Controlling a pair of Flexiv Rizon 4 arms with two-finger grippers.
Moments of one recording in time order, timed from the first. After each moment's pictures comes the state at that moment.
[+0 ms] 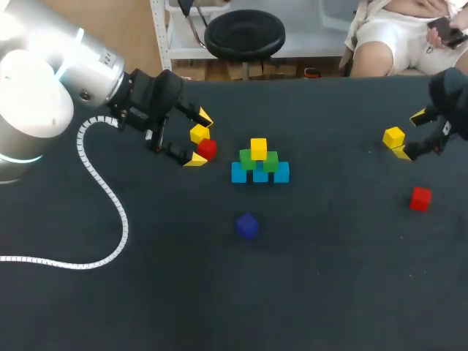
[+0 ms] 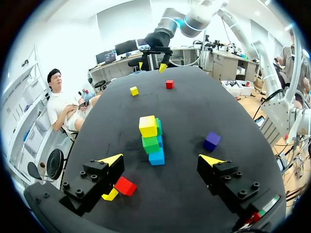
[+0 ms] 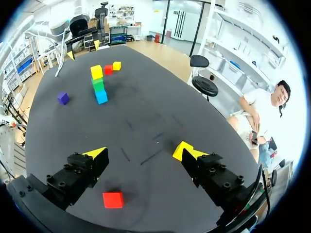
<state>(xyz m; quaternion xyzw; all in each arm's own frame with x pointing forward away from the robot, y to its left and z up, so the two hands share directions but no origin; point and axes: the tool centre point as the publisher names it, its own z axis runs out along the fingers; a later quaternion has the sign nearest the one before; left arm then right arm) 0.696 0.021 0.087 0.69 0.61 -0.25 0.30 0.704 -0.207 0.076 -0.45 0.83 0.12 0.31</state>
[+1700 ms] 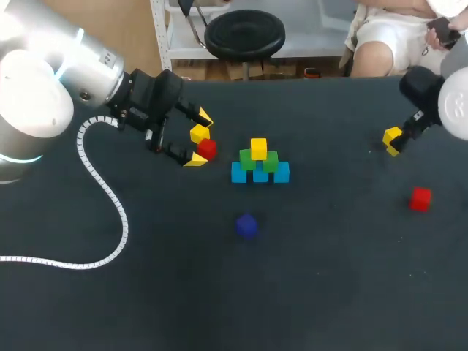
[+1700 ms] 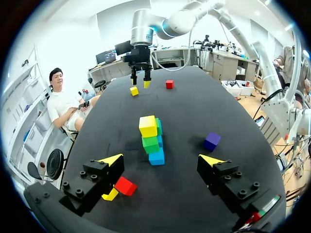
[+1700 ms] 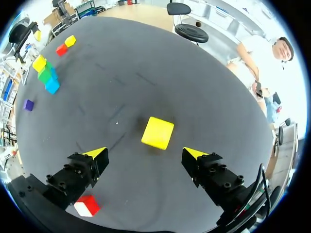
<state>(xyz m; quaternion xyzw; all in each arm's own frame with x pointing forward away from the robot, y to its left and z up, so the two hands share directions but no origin) 0.696 0.021 0.087 0.69 0.61 -0.25 0.30 0.767 -0.236 0.003 -0.36 0.92 0.07 0.13</state>
